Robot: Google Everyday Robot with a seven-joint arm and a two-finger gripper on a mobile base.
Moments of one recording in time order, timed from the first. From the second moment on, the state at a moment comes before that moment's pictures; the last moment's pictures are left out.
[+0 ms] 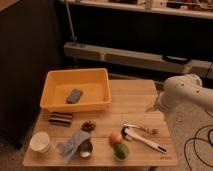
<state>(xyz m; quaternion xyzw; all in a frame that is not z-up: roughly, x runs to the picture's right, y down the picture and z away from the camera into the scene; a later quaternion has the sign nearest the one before) 0.279 0.131 0.743 -0.17 0.22 0.83 0.48</state>
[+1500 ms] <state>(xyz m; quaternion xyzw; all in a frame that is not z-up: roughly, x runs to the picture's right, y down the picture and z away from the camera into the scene) 0.291 0.200 0.770 -0.36 0.12 0.84 0.38</state>
